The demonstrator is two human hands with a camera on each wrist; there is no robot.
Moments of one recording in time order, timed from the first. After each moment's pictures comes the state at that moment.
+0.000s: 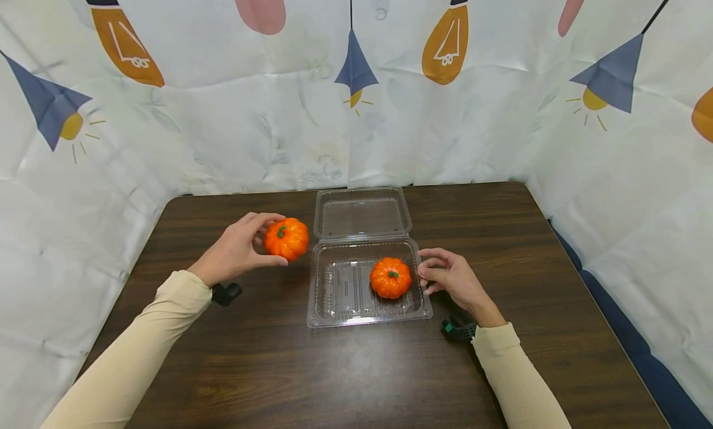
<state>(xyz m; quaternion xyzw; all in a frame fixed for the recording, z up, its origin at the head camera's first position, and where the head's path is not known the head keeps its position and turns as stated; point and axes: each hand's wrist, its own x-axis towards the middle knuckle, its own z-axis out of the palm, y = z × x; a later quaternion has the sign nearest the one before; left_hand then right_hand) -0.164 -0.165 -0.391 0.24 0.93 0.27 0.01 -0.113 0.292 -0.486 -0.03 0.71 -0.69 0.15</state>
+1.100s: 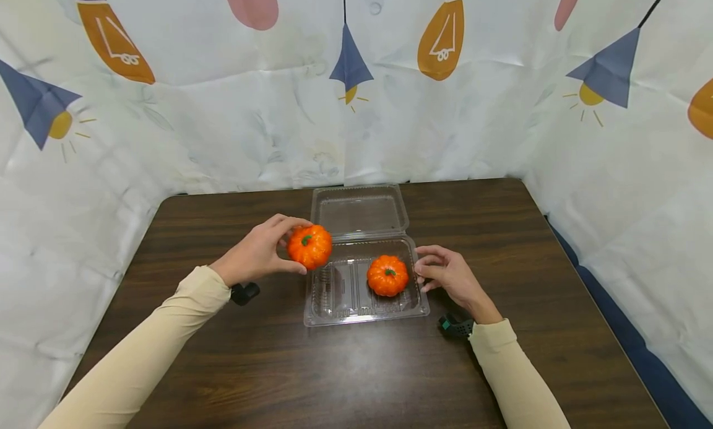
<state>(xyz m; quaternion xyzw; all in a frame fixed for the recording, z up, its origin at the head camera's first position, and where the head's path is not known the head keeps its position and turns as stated) -0.160 -0.122 -0.387 0.30 0.91 0.30 0.05 -0.115 0.291 -0.485 -0.01 0.70 -0.69 0.16</state>
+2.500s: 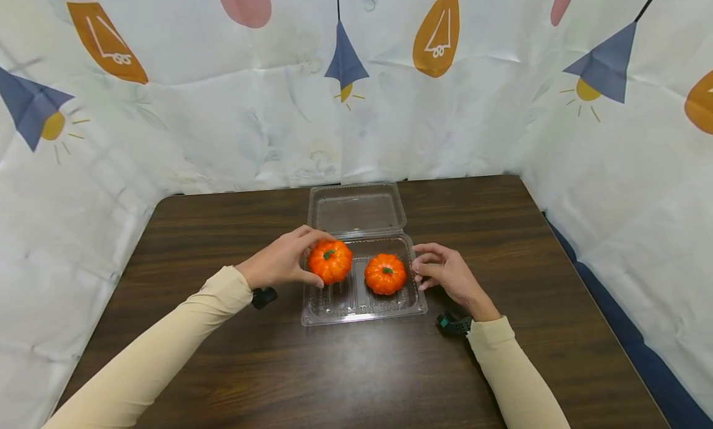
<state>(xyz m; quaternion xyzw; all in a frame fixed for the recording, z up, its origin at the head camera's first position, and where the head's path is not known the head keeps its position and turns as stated) -0.159 -0.084 -0.402 0.35 0.89 0.26 0.10 -0.116 0.292 -0.485 -0.01 0.71 -0.69 0.16</state>
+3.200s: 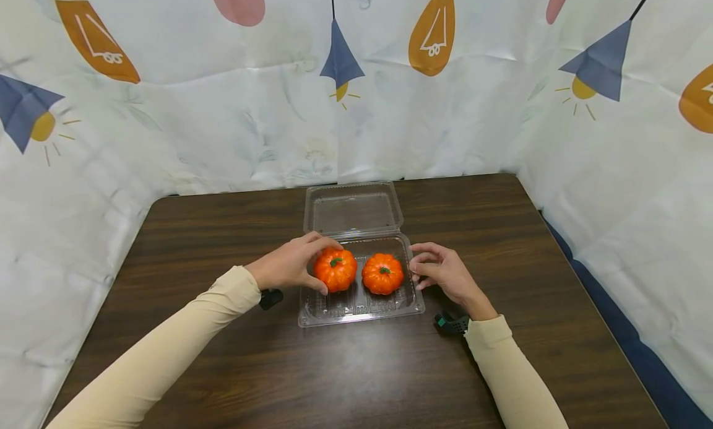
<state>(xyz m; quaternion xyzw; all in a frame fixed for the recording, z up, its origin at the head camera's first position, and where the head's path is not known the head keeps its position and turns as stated) -0.161 -0.069 -0.410 0.37 0.88 0.25 0.15 -0.117 0.293 -0.486 -0.03 0.71 -0.69 0.16</state>
